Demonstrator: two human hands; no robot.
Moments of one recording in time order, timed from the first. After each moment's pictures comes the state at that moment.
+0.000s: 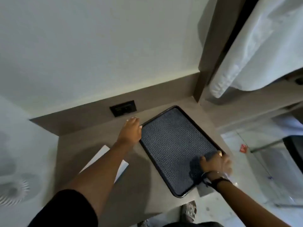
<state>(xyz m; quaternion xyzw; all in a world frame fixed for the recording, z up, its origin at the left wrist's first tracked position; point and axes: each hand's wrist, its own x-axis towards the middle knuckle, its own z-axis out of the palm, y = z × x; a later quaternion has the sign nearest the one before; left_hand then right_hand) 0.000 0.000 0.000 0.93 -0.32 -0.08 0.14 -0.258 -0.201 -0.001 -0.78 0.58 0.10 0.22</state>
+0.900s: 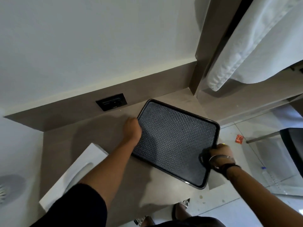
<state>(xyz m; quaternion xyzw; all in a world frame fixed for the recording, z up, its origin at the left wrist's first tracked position) -0.008 -0.058 -0.031 0.96 -0.13 -0.14 0.18 -0.246 -0.291 -0.021 -0.71 0.57 0.08 0.40</state>
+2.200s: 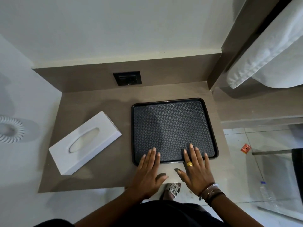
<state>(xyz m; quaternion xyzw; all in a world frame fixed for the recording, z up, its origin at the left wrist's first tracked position) -0.268 0.004 -0.067 0.94 -0.32 -0.11 0.08 -0.326 -0.218 -0.069 -0.99 0.06 0.11 0.06</state>
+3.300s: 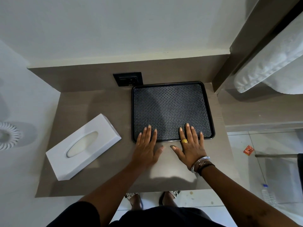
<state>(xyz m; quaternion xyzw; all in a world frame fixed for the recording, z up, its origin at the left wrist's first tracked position) -0.161 -0.023 -0.080 0.95 -0.24 -0.13 0.11 -0.215 -0.233 -0.084 -0.99 0.07 0.11 0.10</state>
